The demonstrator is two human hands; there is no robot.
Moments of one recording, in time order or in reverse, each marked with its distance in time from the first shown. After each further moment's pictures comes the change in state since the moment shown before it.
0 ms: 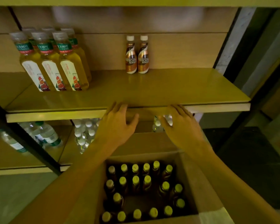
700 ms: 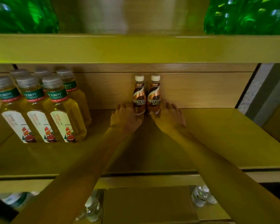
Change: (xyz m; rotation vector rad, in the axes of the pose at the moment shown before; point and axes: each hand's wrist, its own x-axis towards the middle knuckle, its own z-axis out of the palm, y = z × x) left_hand 0.256 -0.042 0.038 0.052 -0.107 -0.213; right_hand 0.275 -0.019 0.057 -0.084 -0.055 0.056
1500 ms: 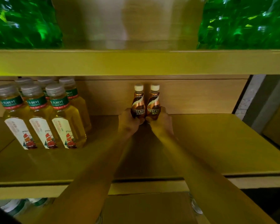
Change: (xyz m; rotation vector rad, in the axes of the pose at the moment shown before) left_hand 0.004 0.013 0.005 -0.643 0.059 -0.074; right_hand 0.000 -0.021 0.011 0.722 0.131 0.181
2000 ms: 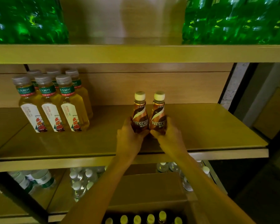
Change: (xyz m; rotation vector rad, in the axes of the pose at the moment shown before) left_hand -0.153 -0.003 -0.005 -0.082 0.084 0.173; right_hand -0.135 0.012 -0.069 0.074 -0.105 -0.013
